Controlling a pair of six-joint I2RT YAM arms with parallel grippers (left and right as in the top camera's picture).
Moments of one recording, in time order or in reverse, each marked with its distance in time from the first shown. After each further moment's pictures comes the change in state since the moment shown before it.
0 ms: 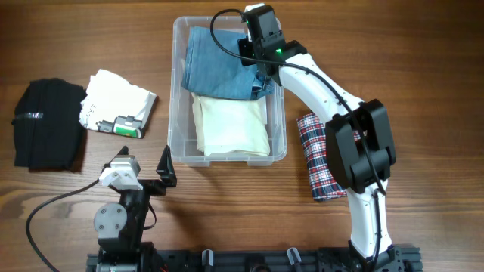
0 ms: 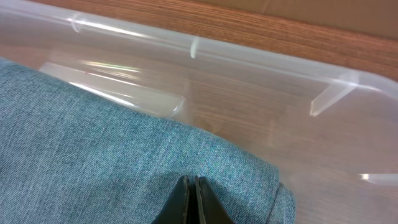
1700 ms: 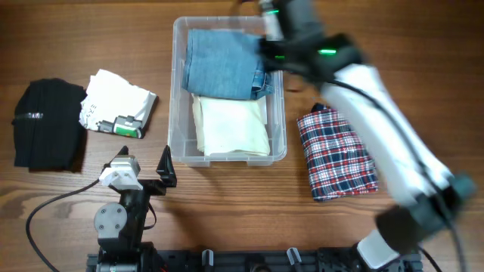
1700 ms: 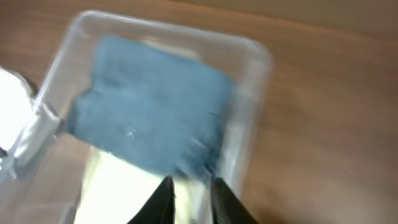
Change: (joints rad) left arm 0.000 0.000 0.000 0.000 0.000 0.000; right arm -0.016 -0.499 0.005 -0.589 -0.058 0.064
